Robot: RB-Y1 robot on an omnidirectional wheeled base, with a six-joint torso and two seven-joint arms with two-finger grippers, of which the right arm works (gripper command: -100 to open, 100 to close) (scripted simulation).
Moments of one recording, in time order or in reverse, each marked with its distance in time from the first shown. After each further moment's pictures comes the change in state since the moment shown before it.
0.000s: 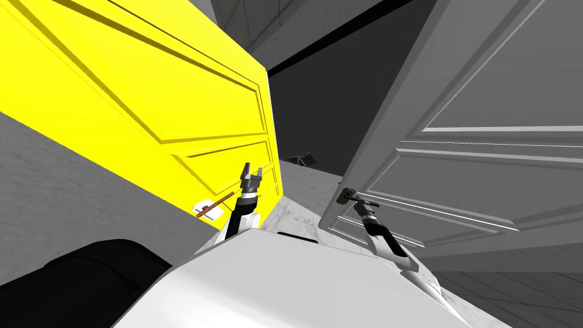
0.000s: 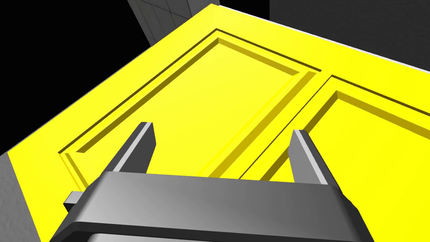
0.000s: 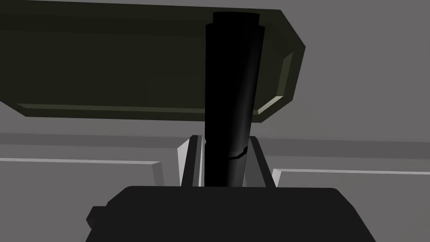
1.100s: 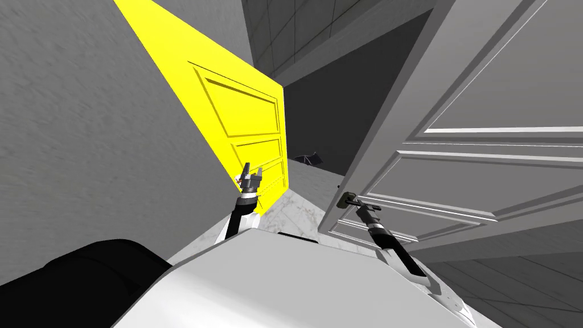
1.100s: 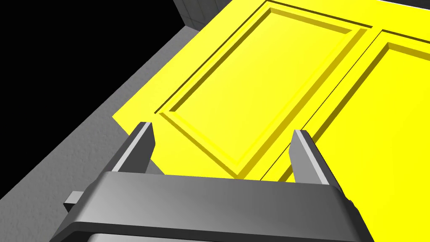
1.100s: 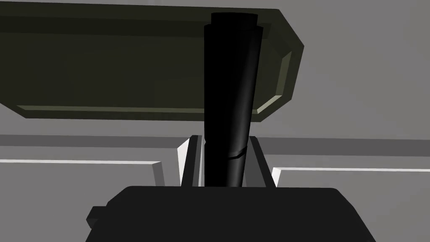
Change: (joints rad) arm 0.106 -0.100 0.091 -0.057 -0.019 -0.091 -0.073
